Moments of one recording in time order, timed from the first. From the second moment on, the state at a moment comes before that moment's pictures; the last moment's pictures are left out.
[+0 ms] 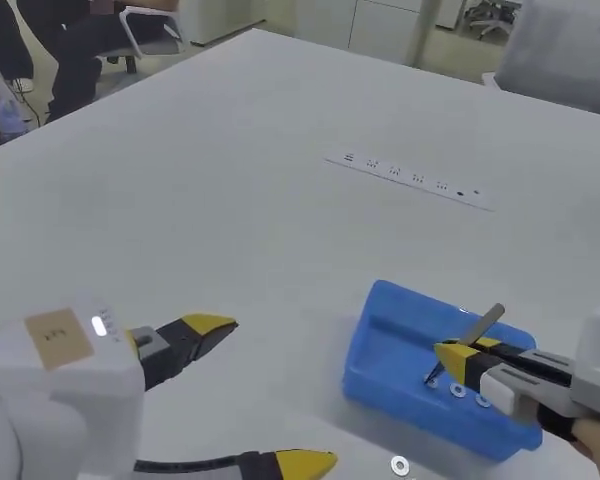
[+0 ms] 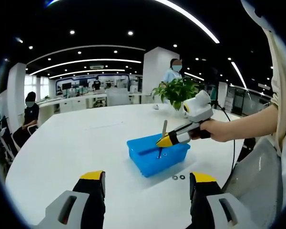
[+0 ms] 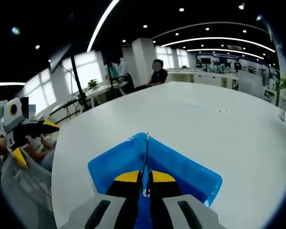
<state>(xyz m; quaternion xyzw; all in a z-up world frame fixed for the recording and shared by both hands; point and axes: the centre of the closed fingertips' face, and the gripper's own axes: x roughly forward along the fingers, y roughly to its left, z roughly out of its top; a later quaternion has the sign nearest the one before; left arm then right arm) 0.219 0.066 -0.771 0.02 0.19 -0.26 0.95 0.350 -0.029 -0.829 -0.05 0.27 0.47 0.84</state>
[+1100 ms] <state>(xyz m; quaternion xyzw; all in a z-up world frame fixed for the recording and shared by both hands) 0.219 0.065 -0.772 0.02 0.19 -0.26 0.95 0.333 -0.038 -0.781 -0.03 0.21 0.48 0.85</state>
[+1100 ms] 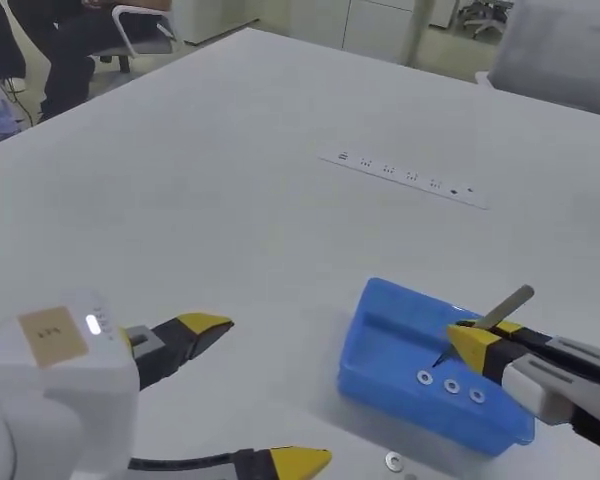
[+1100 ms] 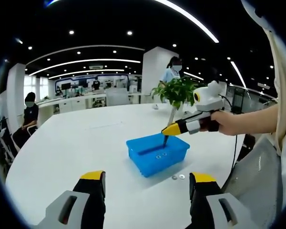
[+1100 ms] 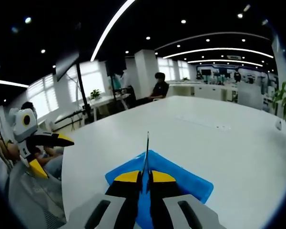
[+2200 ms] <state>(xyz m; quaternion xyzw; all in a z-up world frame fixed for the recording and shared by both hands) 0.219 0.063 -0.773 0.03 0.19 -0.26 0.95 0.271 -0.050 -0.806 0.00 0.27 0.49 0.83</state>
